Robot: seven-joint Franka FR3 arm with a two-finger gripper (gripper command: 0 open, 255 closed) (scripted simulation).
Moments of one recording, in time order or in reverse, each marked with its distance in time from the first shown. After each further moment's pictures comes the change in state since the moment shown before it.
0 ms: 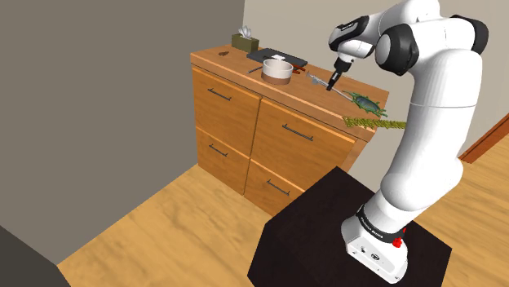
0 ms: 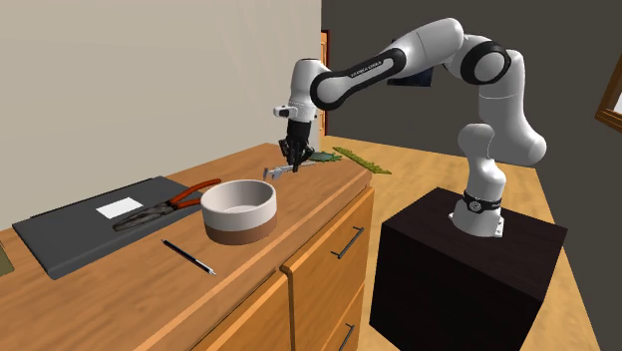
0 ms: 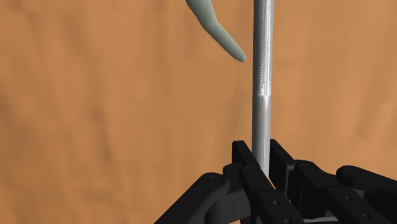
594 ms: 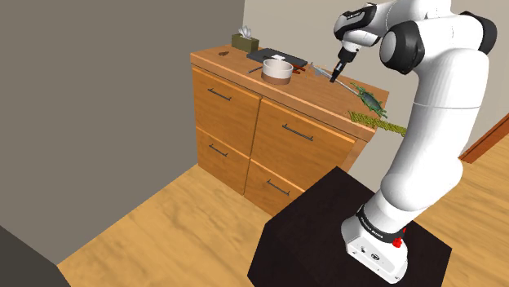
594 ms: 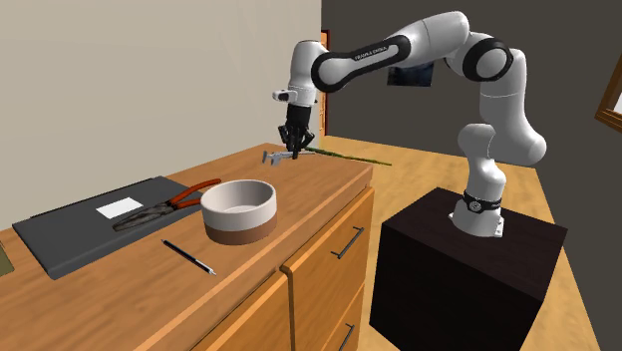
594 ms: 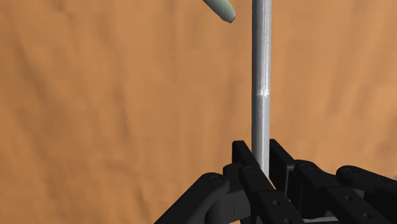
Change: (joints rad) arm 0.003 -0.035 -0.017 0.075 -0.033 -0.102 0.026
